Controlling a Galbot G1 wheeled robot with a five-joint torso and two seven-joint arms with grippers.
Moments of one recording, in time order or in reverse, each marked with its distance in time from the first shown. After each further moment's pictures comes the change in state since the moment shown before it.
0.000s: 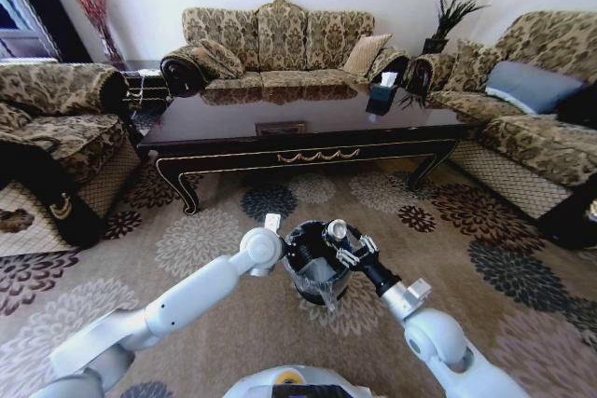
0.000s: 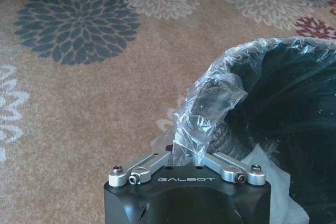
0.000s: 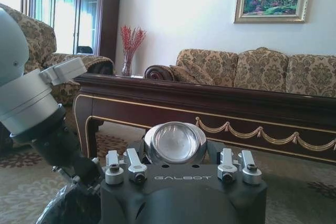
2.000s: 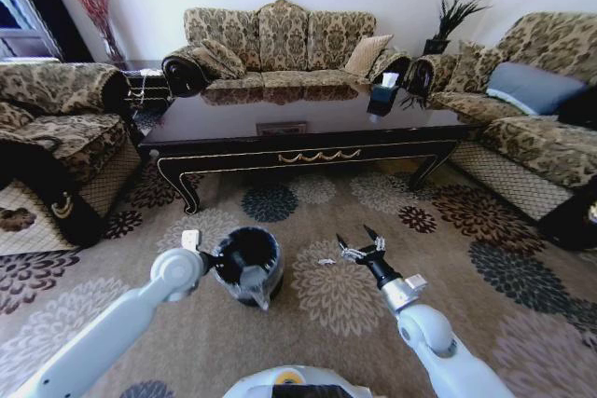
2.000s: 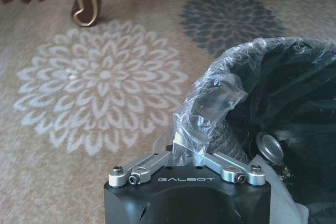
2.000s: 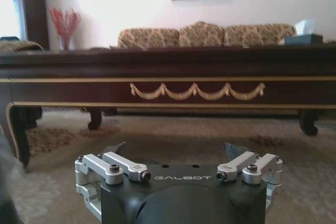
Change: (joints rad) left arm 0.503 0.364 -0.600 -0.100 0.097 0.009 0.178; right arm 0.185 0.091 -0.013 -0.332 0.092 0.030 0.057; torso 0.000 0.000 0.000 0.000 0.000
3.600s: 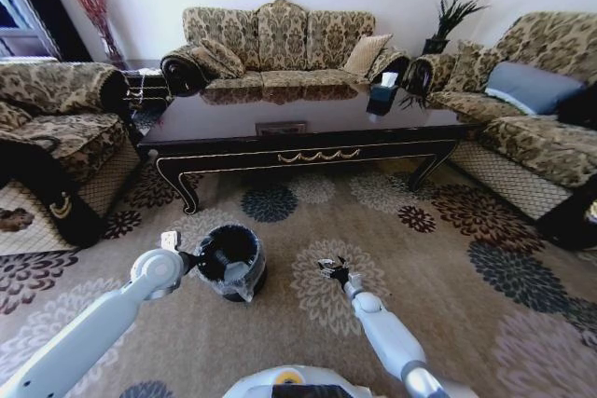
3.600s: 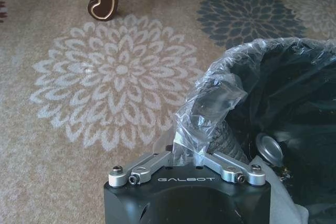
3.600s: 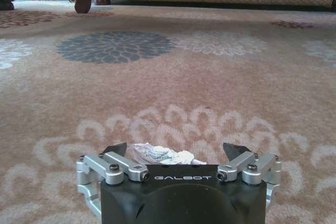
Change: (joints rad) left arm 0.044 0.048 -0.022 0.045 0.027 -0.035 0.083; right arm 0.561 0.287 -0.185 -1.106 -0.241 0.145 -0.141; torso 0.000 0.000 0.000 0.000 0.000
